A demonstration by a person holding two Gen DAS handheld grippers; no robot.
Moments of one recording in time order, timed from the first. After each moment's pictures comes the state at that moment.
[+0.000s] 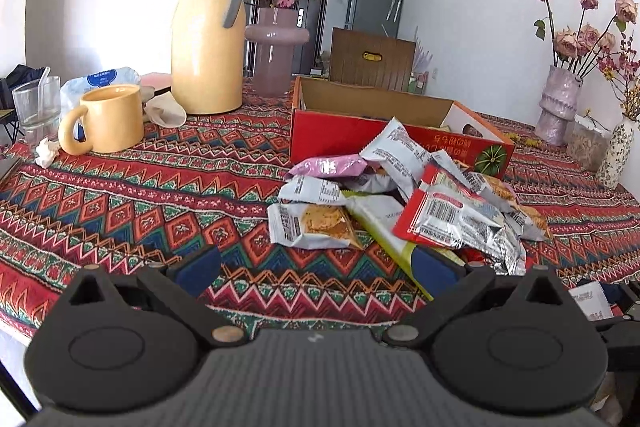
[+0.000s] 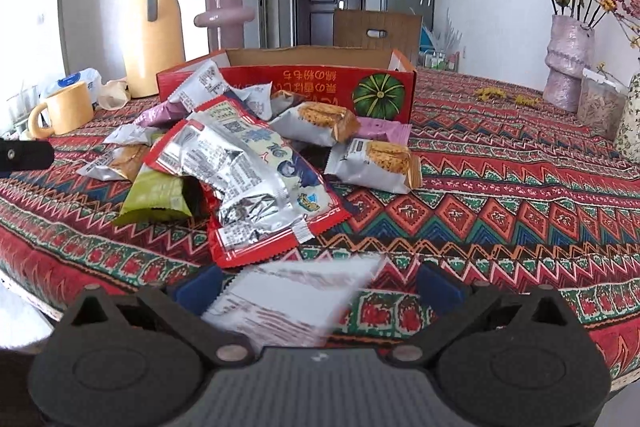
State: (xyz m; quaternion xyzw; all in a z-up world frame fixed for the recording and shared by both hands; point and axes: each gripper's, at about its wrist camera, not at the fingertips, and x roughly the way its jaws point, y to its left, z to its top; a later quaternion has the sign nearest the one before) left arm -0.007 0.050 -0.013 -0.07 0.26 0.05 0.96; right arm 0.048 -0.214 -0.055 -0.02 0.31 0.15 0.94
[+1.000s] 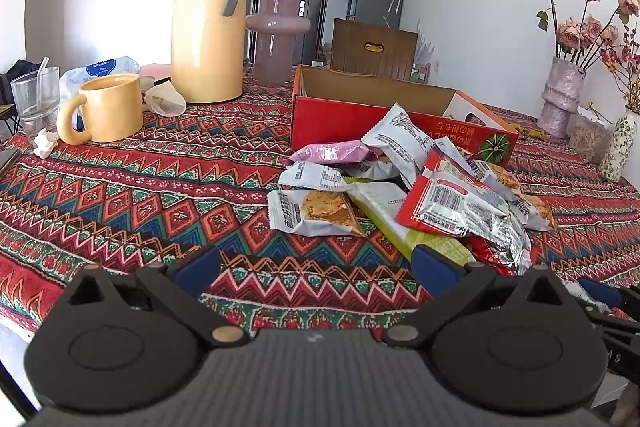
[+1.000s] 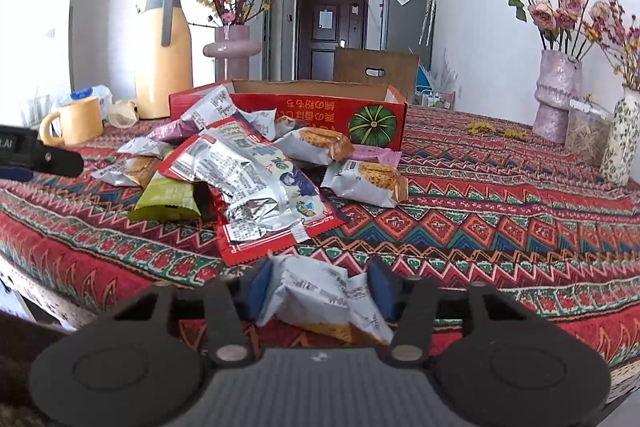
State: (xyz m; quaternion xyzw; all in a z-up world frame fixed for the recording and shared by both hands) left arm -0.006 0.049 -0.021 -0.07 0.27 0.05 0.96; right arm 0.018 -0.228 -0.056 -0.02 0.25 0.15 0.96
